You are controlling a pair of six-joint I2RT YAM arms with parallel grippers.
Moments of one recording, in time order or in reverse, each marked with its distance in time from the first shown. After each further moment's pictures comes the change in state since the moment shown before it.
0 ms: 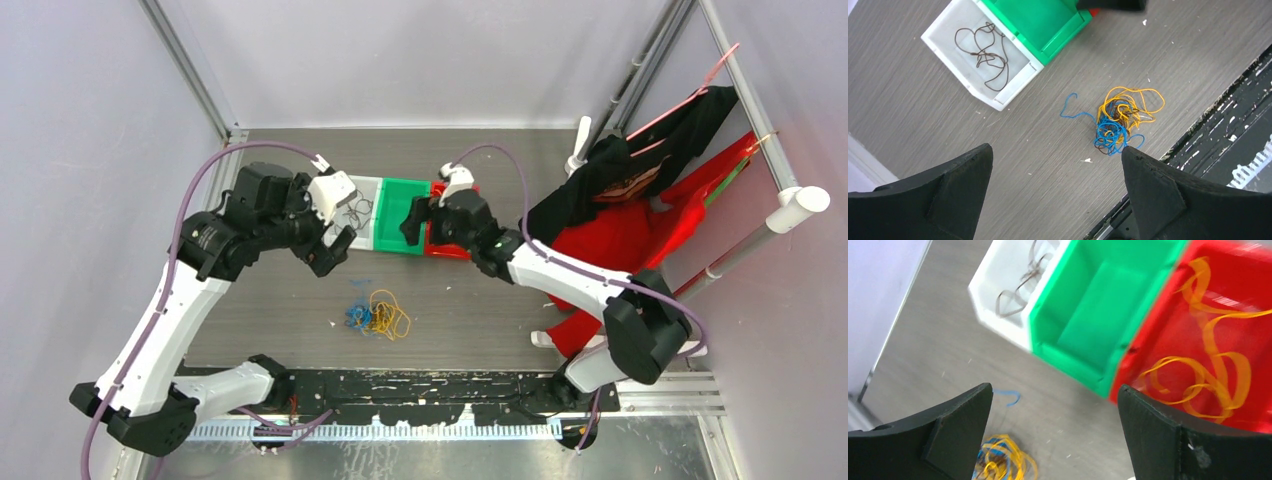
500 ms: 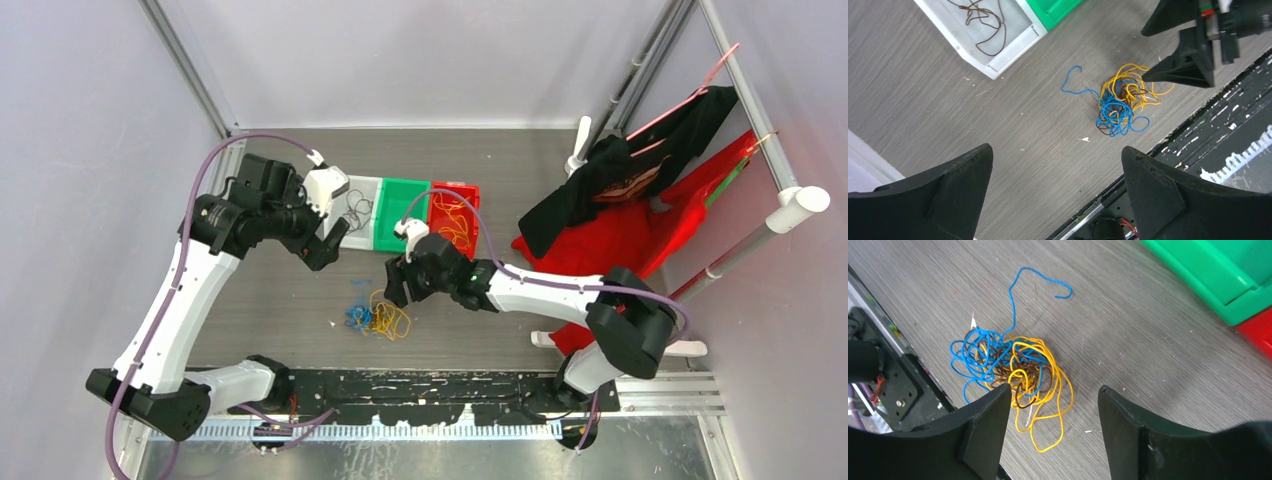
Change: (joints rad) left arm 0.123 0.080 0.011 -0.076 0.025 -0.010; right arm 0.262 0.055 -0.093 -0.050 -0.126 -0.059
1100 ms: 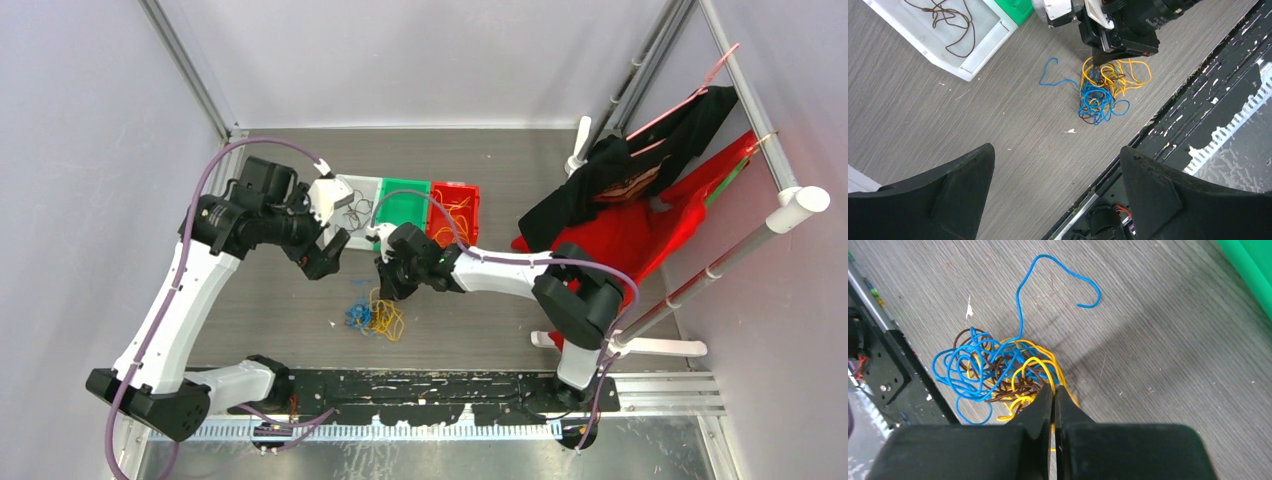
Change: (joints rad) left arm 0.007 0.005 -0.003 -0.071 0.103 0.074; right arm -0.024 0.283 0.227 -0.128 -0.174 -0.121
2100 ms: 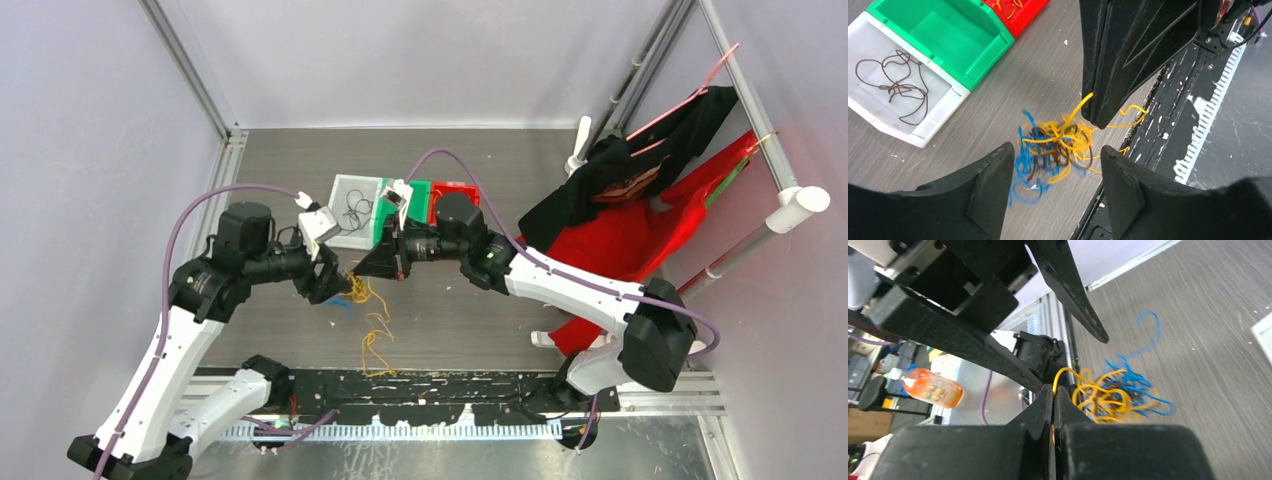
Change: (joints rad) left arm 0.000 -0.335 -0.364 0.337 0.275 -0.105; right arm -0.037 -0.377 -0.026 0.296 -0.391 0.175
